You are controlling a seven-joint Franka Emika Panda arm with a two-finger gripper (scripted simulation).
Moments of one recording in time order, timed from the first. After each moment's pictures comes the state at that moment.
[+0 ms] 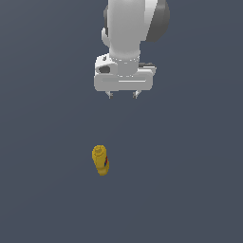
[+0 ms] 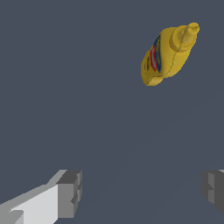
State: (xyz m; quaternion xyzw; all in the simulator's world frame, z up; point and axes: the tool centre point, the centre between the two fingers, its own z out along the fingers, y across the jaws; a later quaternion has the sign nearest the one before) arm -0.074 0.006 0.292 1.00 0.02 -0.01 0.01
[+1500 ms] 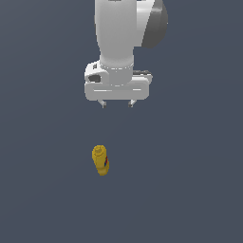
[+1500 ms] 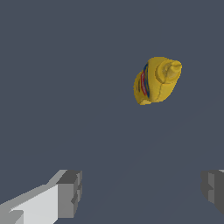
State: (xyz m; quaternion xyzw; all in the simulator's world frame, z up) arm -0.021 -0.014 0.295 1.00 0.02 0.00 0.01
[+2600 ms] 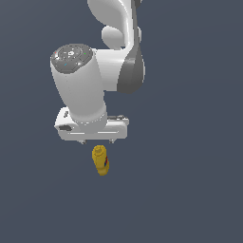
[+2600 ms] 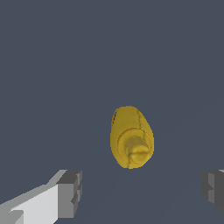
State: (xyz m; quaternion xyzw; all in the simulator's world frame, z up) arm 0.089 -0.082 0.228 1.00 0.02 0.00 0.00
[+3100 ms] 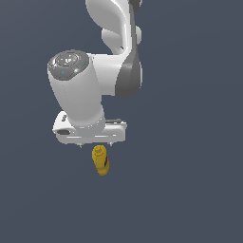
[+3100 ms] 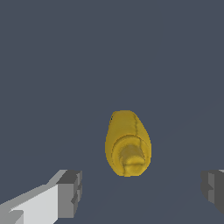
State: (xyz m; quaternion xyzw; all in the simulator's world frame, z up) arm 0.096 -0.088 0.220 1.00 0.02 0.00 0.00
